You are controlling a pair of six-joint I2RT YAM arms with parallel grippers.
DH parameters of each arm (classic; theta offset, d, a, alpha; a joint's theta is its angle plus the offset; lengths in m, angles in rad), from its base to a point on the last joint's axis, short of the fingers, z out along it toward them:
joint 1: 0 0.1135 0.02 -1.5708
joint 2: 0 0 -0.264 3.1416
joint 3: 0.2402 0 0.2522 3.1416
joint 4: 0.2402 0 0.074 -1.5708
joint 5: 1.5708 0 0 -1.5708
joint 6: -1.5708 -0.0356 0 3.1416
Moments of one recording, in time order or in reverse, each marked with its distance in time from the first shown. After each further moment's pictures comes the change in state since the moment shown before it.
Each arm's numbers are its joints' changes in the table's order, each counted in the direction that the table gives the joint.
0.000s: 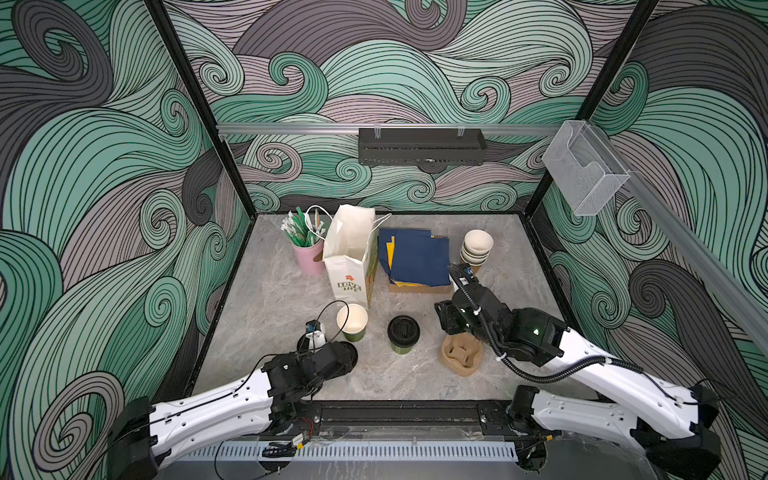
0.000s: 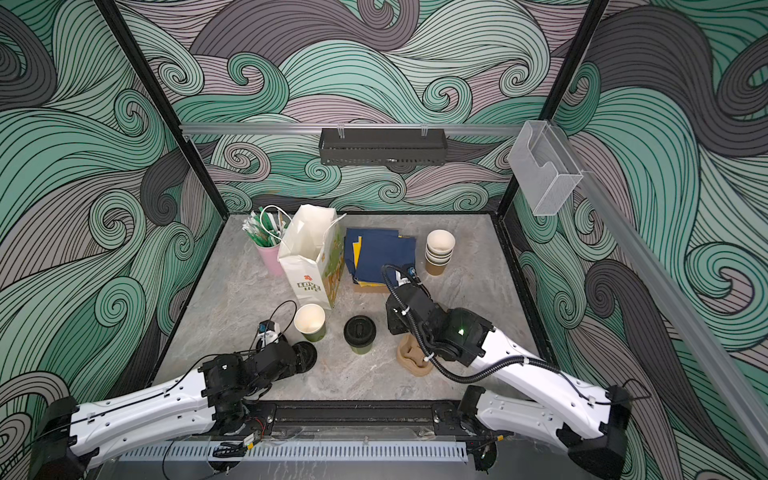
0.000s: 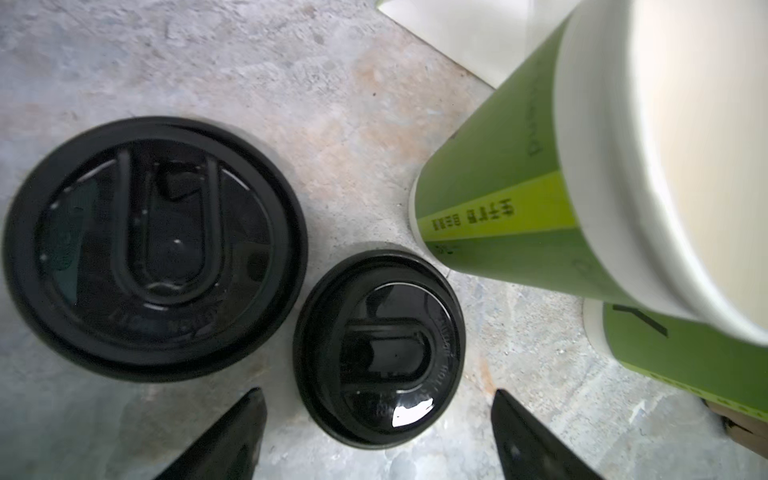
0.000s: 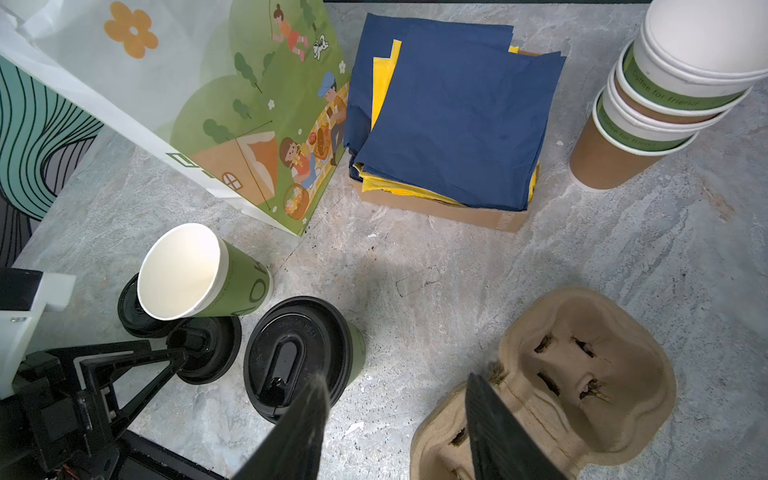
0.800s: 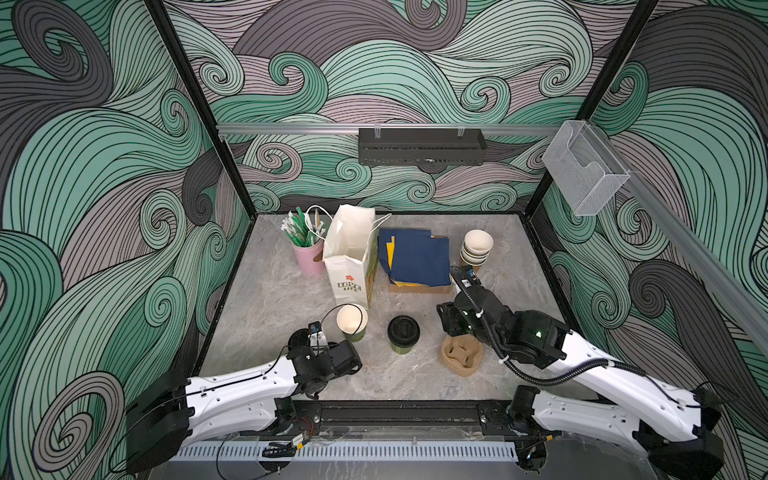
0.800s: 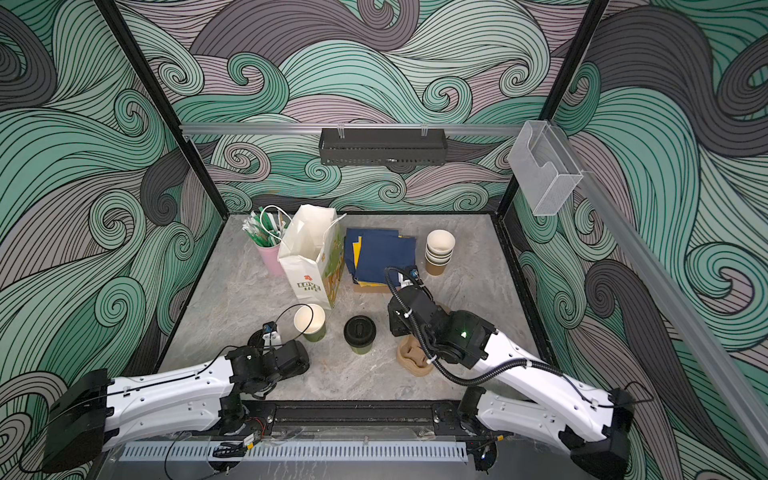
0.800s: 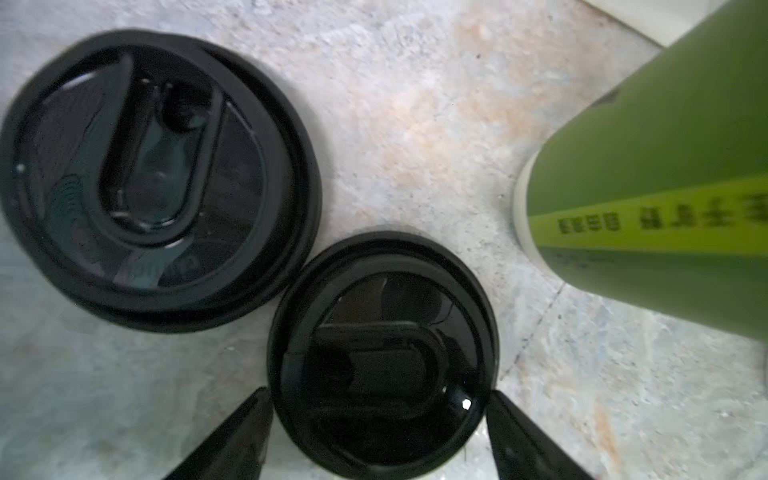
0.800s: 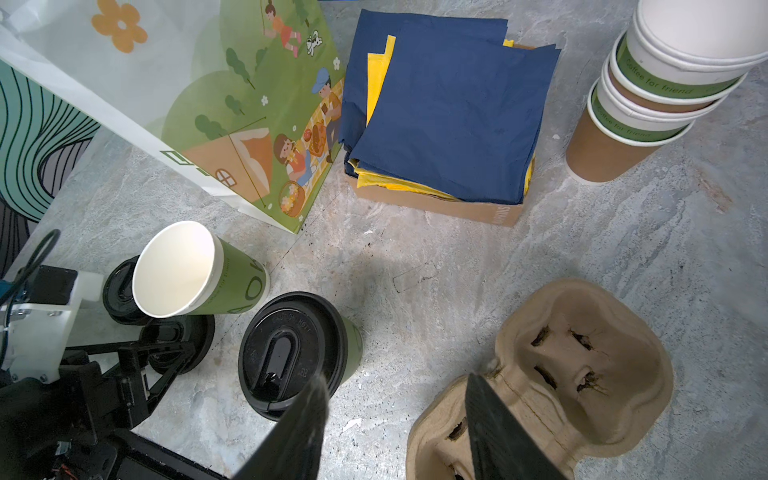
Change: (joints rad) left arm 0.000 0.203 0.063 0.142 -0.062 0.111; right arm 0.000 -0.018 -0.017 0.000 0.004 -0.011
